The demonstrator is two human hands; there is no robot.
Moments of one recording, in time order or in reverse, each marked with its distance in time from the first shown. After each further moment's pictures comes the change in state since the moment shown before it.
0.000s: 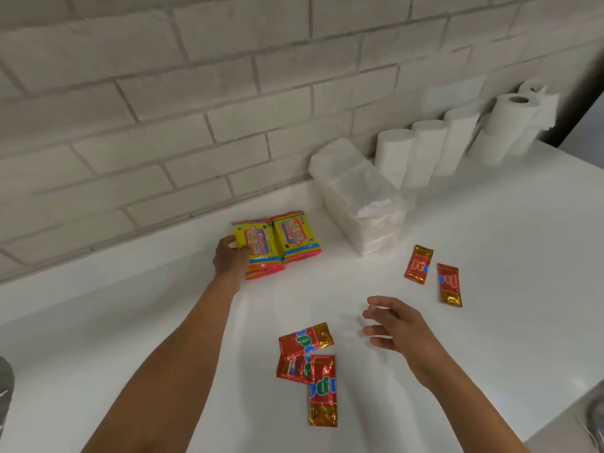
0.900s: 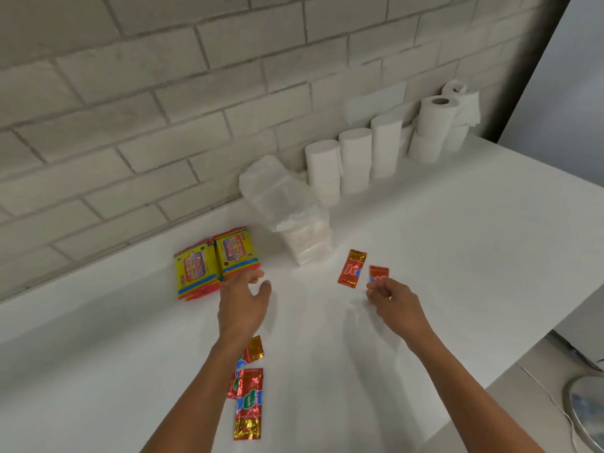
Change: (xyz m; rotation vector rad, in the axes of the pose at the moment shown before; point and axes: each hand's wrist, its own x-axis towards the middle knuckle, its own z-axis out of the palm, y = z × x) left_hand -0.156 0.010 0.092 0.391 -0.120 0.487; right_hand 0.048 0.000 -0.138 -0.404 0.249 -0.135
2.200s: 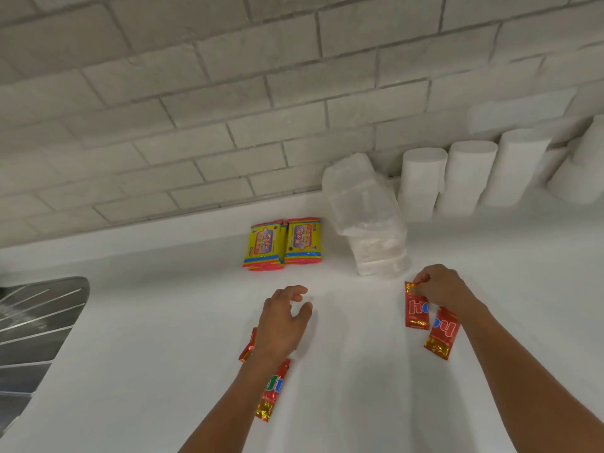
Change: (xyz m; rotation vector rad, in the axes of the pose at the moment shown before) left_hand -0.051 0.006 0.009 -0.035 0.090 -0.254; right_hand 0.158 -0.048 0.015 -0.610 -0.395 -0.193
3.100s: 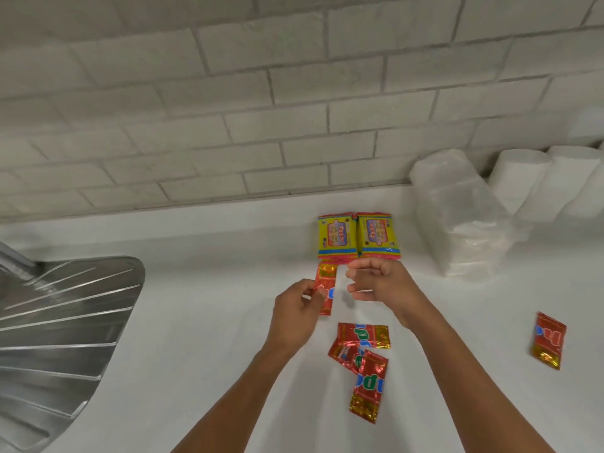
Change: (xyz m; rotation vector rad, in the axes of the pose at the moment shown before) left_hand 0.017 -0.098 -0.123 -0.296 -0.038 -0.042; right_hand -0.106 -0.242 0.131 0.847 -0.184 -0.269
